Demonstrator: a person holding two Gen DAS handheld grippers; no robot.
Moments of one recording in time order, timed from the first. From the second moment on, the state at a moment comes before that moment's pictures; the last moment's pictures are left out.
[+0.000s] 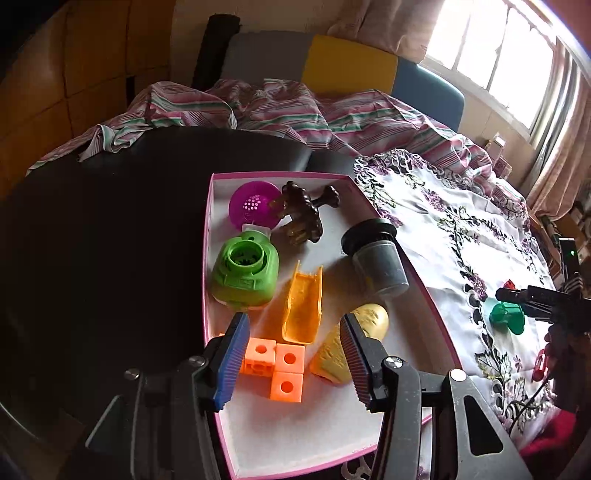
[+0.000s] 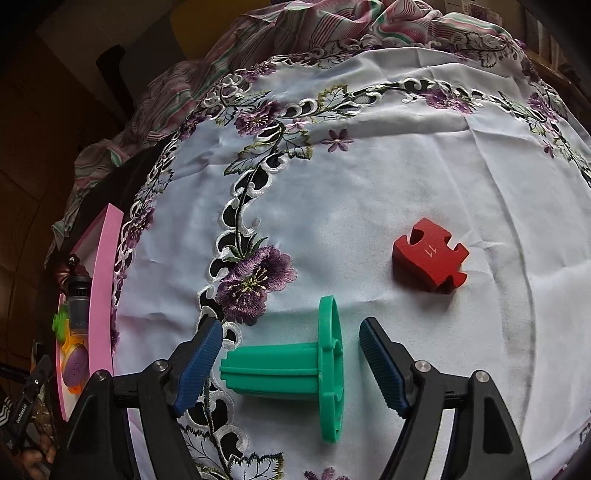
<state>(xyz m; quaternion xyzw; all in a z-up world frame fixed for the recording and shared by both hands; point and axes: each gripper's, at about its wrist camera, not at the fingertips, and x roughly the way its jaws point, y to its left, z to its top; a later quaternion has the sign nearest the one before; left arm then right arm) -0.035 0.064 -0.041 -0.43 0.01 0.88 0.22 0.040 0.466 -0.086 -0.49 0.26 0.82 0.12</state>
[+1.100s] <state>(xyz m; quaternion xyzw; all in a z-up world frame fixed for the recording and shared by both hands) -0.021 0.051 -0.037 -0.41 0.04 0.89 0.17 0.029 0.420 -0.093 -0.53 0.08 0.83 0.15</state>
